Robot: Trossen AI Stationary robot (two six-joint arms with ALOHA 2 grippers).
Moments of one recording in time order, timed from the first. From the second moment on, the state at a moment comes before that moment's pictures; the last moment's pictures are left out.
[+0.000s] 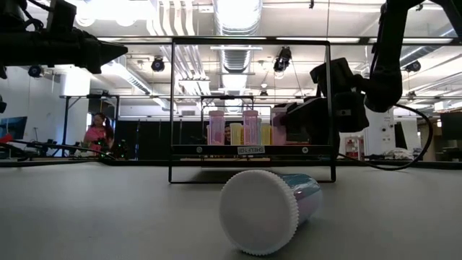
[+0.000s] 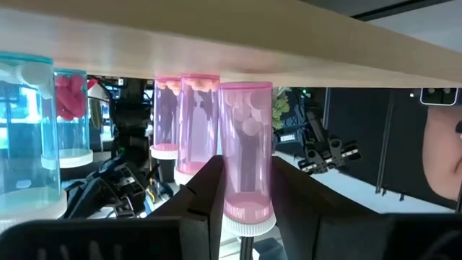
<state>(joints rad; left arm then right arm) 0.12 0.31 0.00 0.64 -0.56 0.71 -0.43 1.84 0.50 1.05 -0.94 2.79</state>
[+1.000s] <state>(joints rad) 0.12 0.31 0.00 0.64 -0.56 0.71 -0.50 1.81 0.46 1.03 -0.94 2.78</state>
